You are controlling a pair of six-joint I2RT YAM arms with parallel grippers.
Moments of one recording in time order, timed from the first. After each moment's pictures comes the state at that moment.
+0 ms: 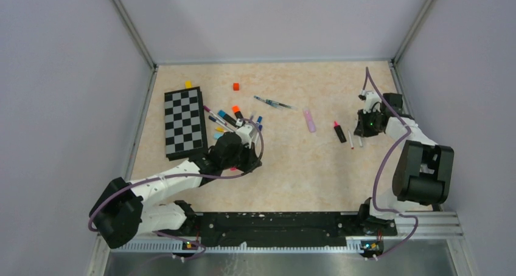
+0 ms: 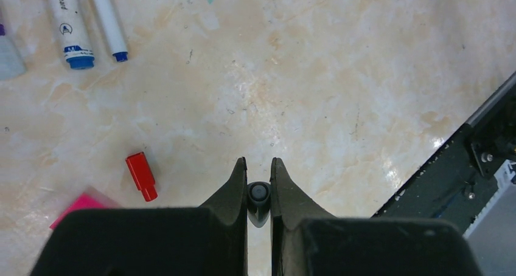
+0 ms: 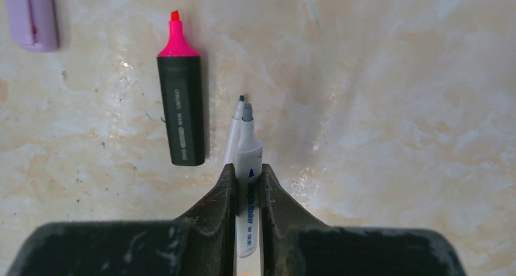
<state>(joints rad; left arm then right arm) -0.77 1.15 0.56 -0.03 0.14 -0.46 -0.20 1.51 0.91 -0.39 -0.36 -0.34</state>
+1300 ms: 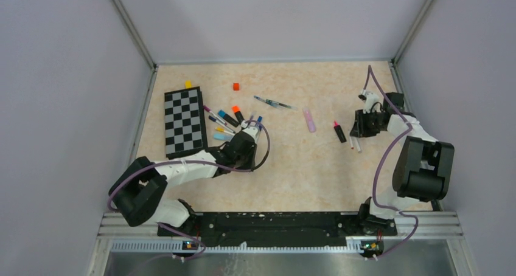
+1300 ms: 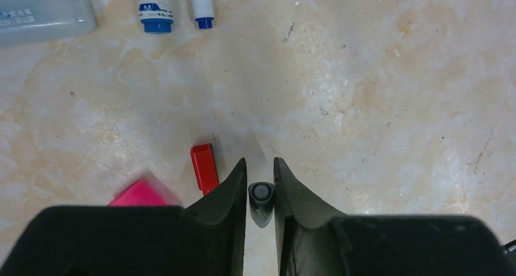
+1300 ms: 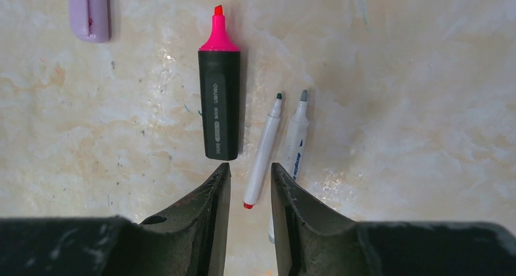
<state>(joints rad) -0.80 1.38 0.64 -0.15 -0.08 -0.44 -0.22 1.57 0.94 -0.46 -0.47 -0.33</state>
